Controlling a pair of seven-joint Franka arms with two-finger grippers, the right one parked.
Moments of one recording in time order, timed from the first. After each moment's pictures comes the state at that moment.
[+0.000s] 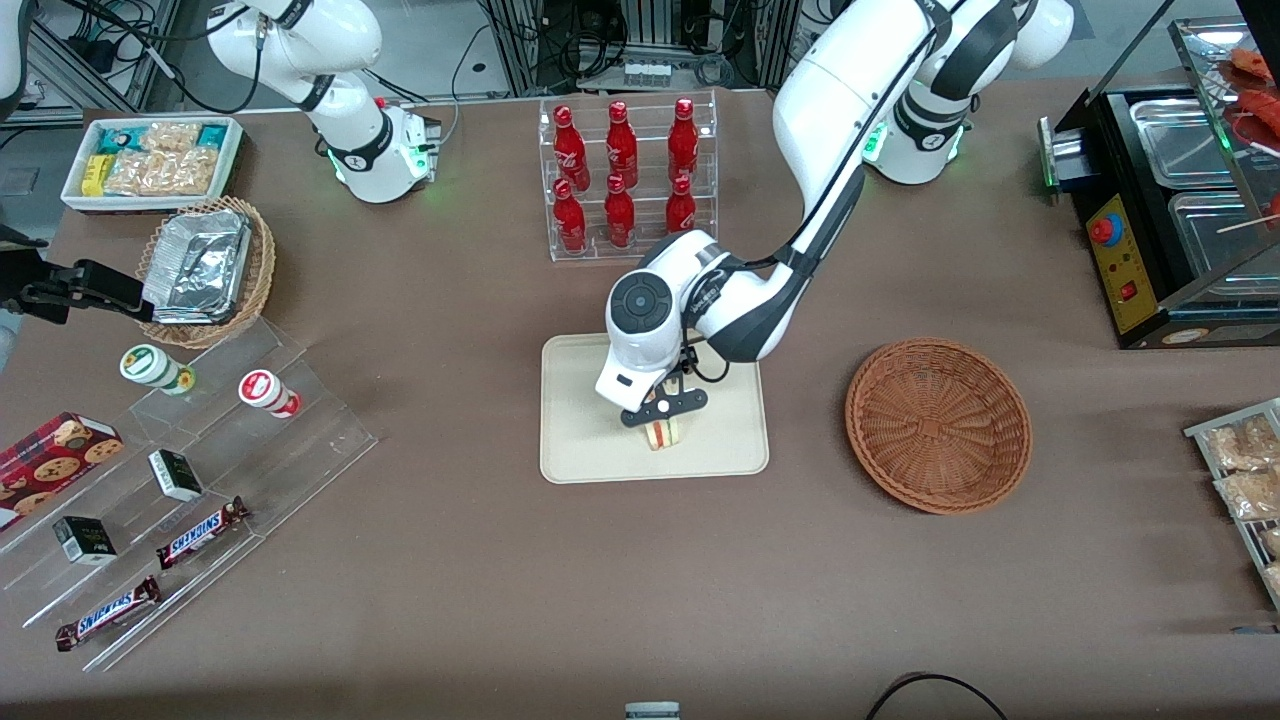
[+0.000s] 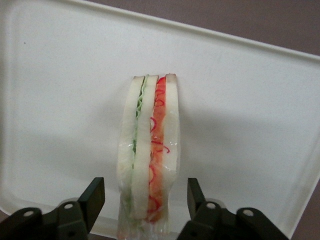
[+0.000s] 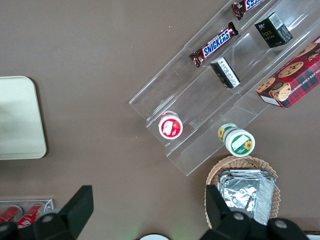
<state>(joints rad) -0.70 0.77 -0.11 -1.35 0.02 2.07 -1.06</state>
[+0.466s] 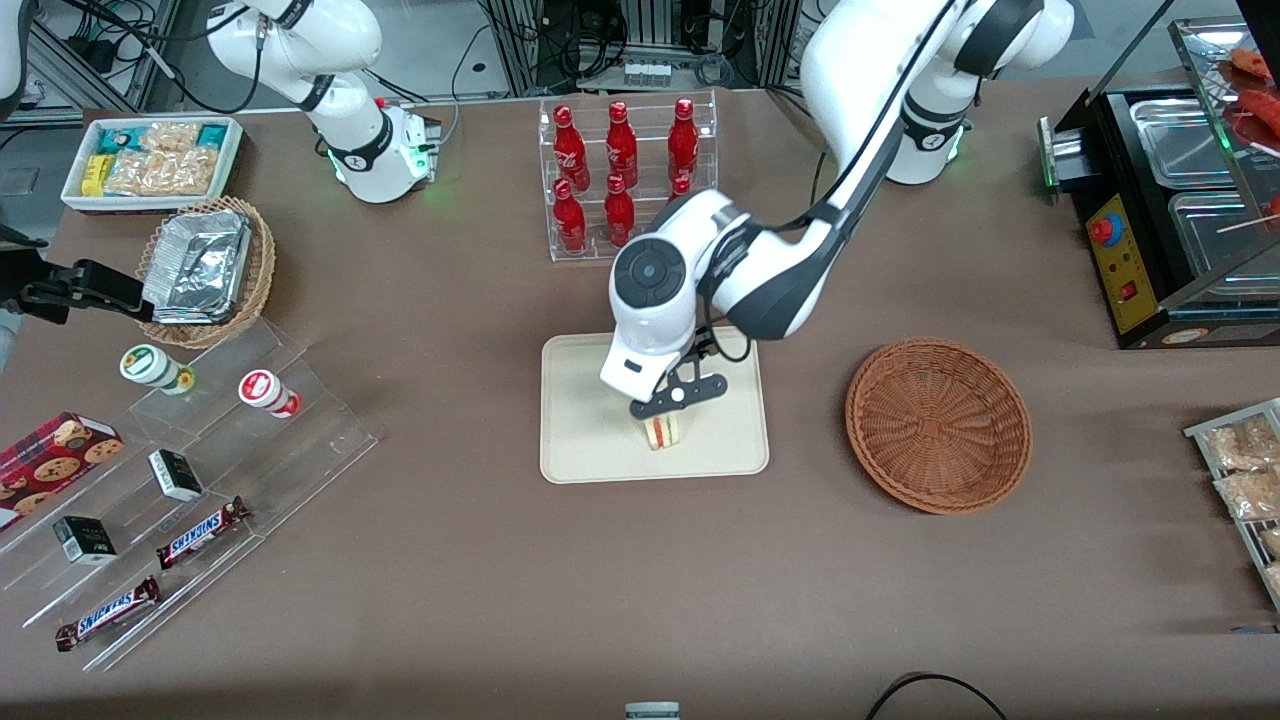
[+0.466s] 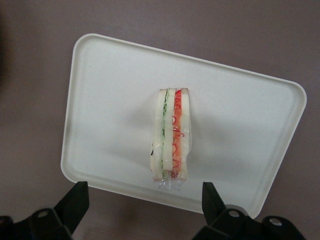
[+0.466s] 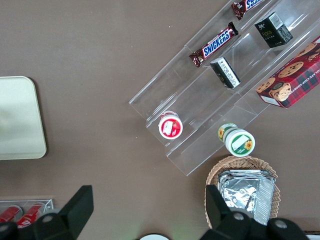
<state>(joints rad) -0.67 0.63 -0.11 -1.26 0.02 1.81 -1.02</state>
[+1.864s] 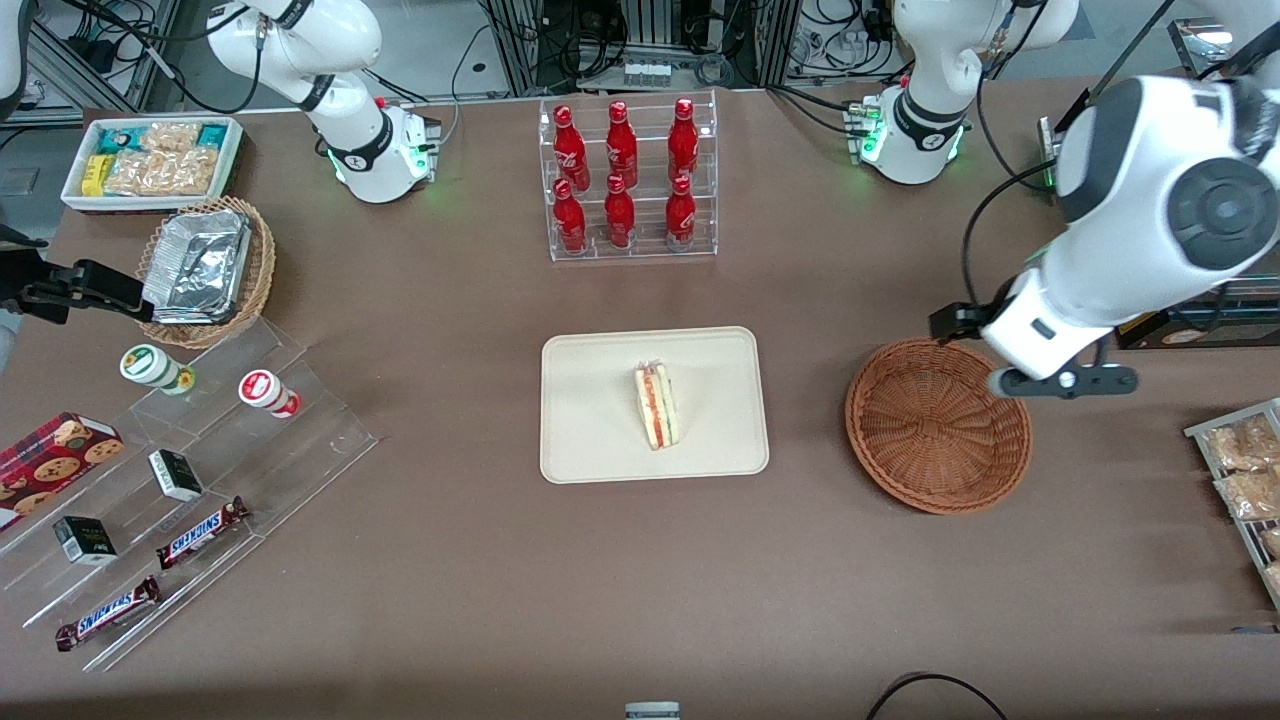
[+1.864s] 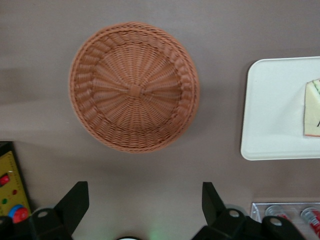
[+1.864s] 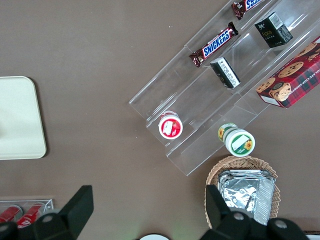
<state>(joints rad) -0.12 0.14 -0.08 -1.61 0.00 1.57 -0.17</state>
